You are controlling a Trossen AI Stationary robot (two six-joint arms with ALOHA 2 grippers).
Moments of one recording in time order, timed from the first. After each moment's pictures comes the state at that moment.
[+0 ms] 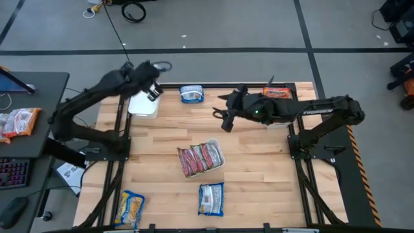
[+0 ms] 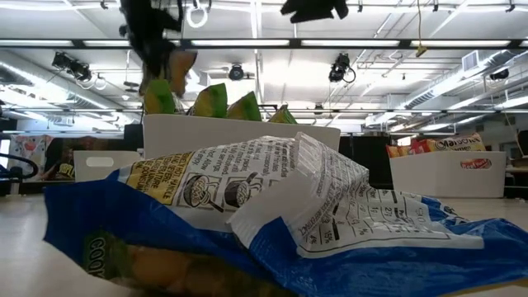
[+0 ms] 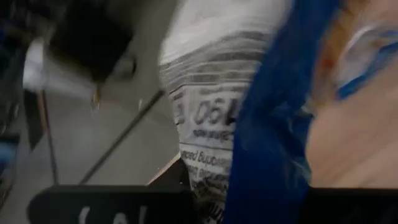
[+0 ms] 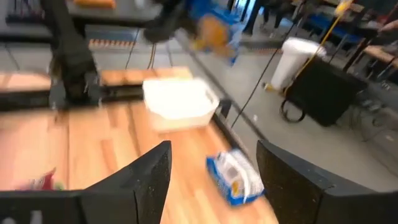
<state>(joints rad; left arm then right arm) 0.52 1.24 1.34 -1.10 -0.69 -0.03 0.01 1.36 1.26 -0.24 0.50 -0.04</state>
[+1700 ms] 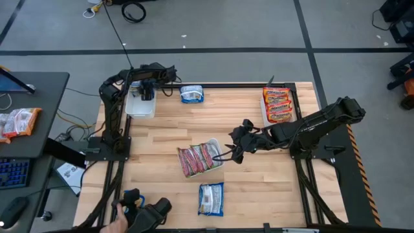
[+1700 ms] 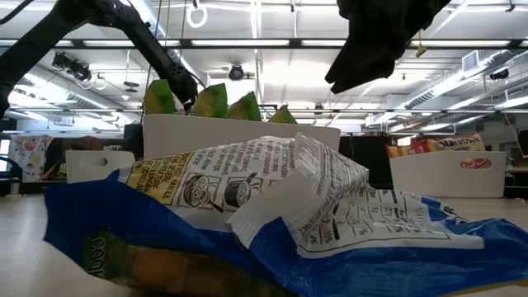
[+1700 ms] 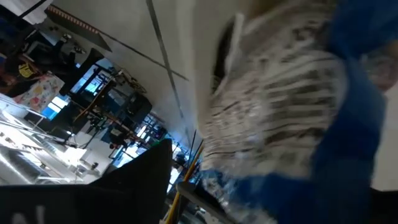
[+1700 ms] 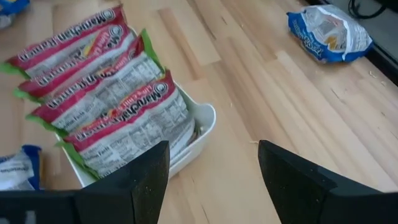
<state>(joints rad) 0.91 2.05 1.38 -1.21 -1.00 0.48 0.25 1.36 0.91 -0.33 0.48 0.43</state>
